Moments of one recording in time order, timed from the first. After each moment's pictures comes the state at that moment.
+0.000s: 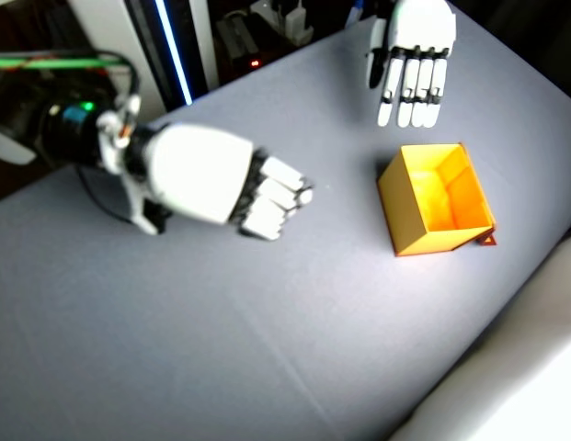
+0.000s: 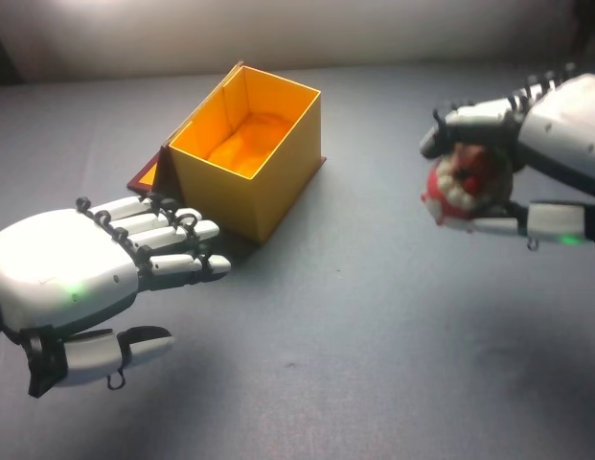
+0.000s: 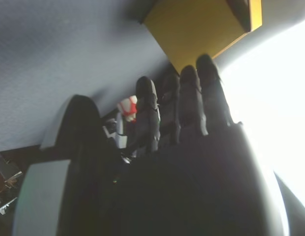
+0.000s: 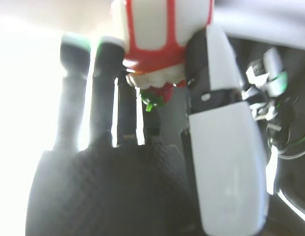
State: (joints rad) left arm 0.85 -0.88 1.04 0.22 -0.78 0.82; right arm -0.65 -1.02 1.15 0.01 0.81 -0.84
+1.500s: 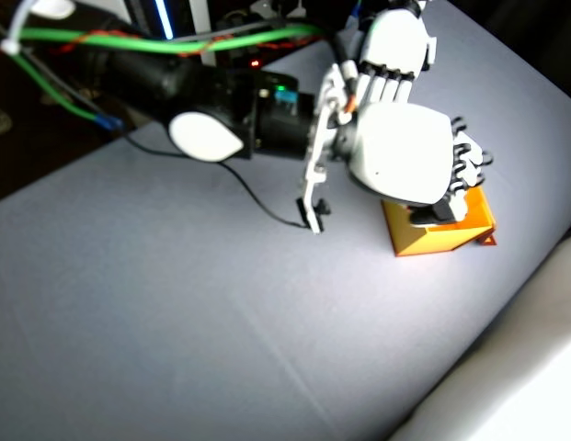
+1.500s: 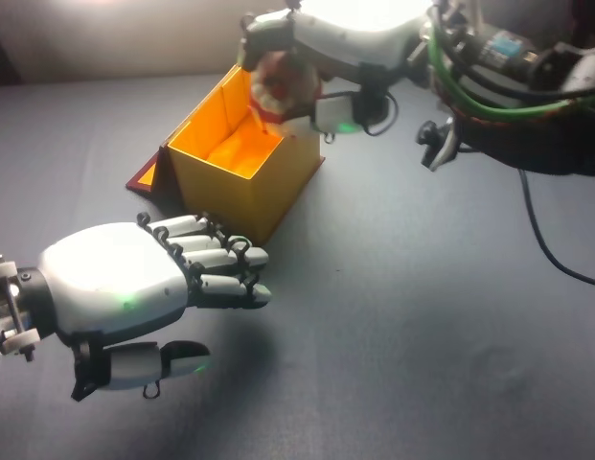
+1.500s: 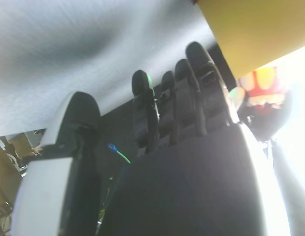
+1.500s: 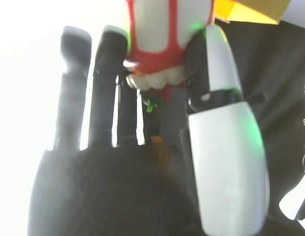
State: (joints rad) left arm 0.78 -0.98 1.13 0.43 -0.73 0.63; right arm -0.26 -1.49 1.56 -0.11 0.44 -0.83
